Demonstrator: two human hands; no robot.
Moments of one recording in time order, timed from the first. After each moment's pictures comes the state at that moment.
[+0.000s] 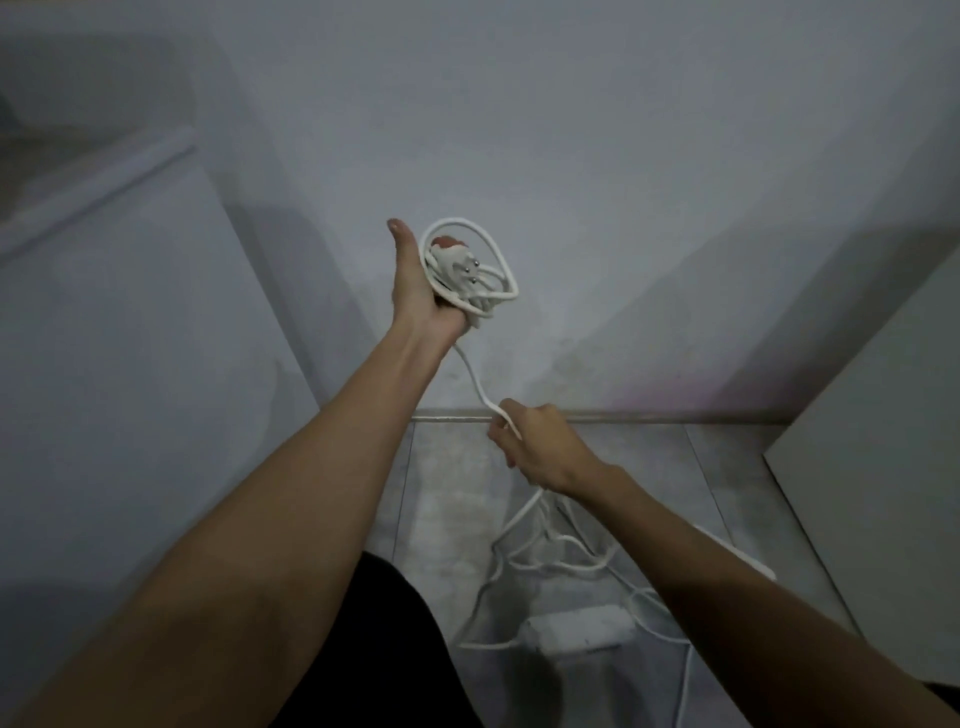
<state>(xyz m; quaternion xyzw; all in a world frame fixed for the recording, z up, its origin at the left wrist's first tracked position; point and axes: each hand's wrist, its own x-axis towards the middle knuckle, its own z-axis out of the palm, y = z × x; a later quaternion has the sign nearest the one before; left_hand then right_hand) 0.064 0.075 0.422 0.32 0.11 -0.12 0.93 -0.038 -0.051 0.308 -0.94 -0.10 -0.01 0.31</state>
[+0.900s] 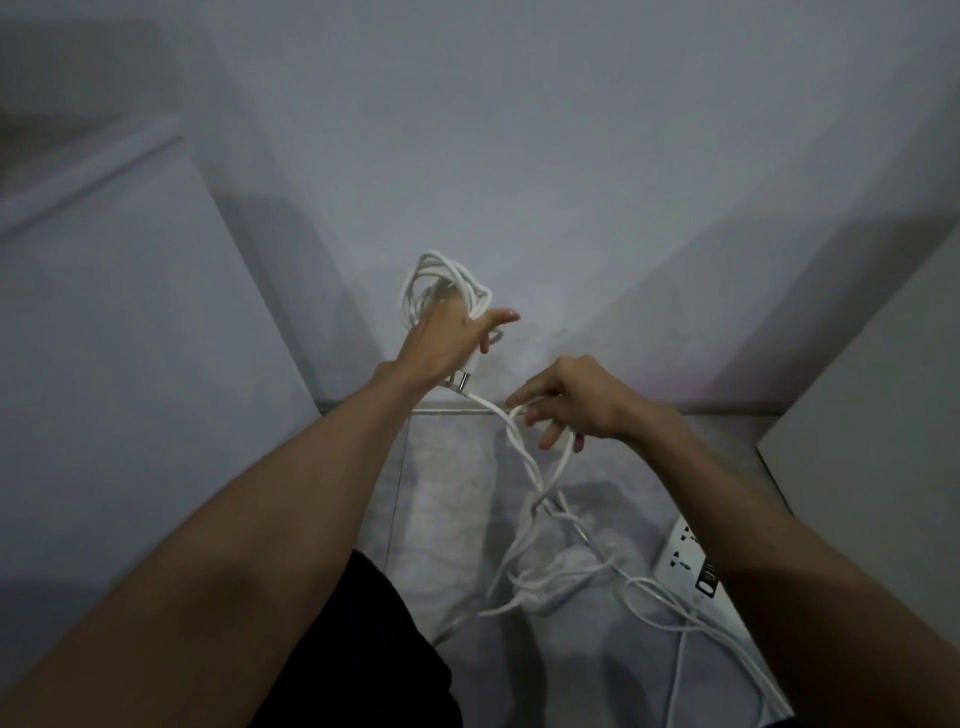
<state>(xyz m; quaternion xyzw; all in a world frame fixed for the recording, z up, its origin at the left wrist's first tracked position) 0.059 0.078 0.361 0.88 -0.20 0.07 0.42 -0.036 -0.095 0.364 -0.93 -0.08 0.13 0.34</state>
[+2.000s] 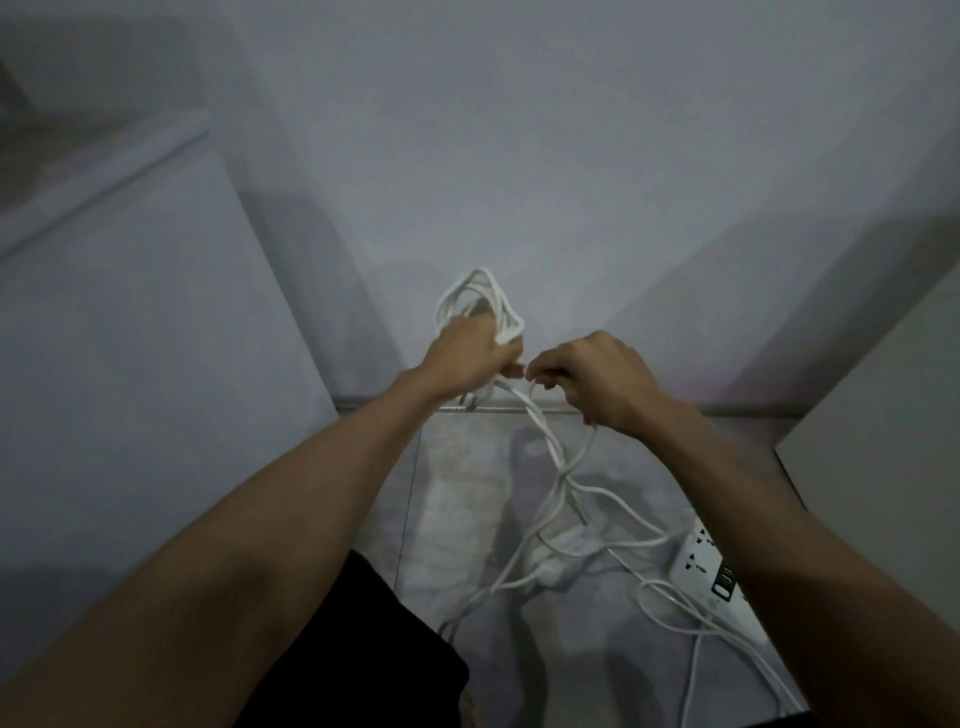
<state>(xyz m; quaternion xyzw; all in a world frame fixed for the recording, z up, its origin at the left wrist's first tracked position) 0.034 0.083 0.368 0.91 -0.23 -0.01 0.35 -0.033 -0.082 0.379 -0.98 -0.12 -0.05 0.13</state>
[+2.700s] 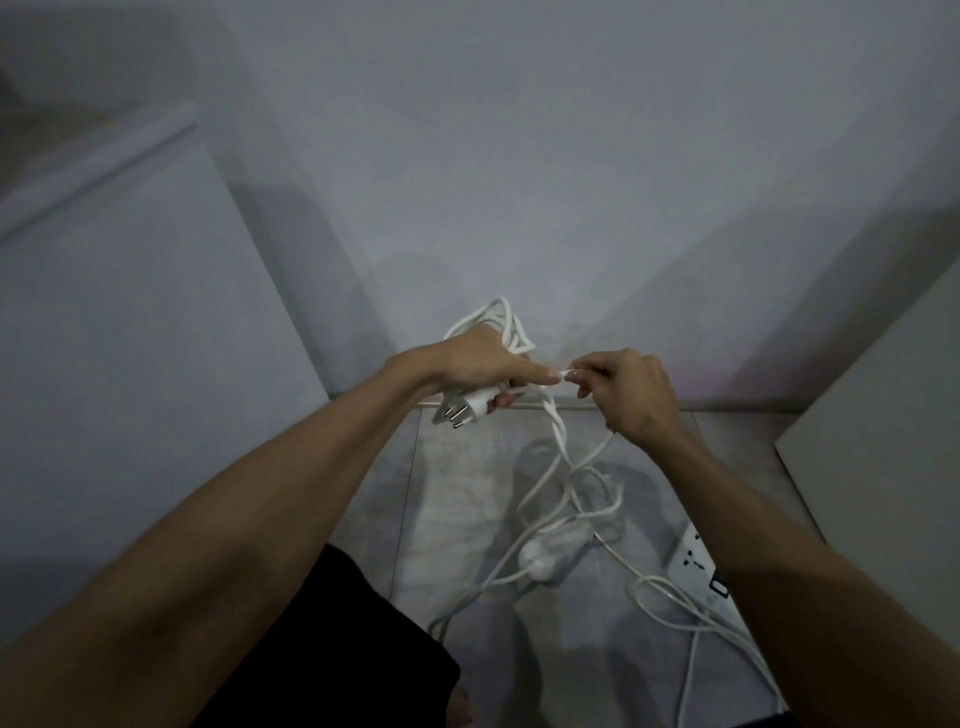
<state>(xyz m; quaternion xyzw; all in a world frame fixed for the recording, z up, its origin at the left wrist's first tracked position) 0.019 0.076 0.386 0.86 -0.20 -0.29 0.37 -0.031 -0.117 0.328 -0.94 0.08 -0.09 0.32</state>
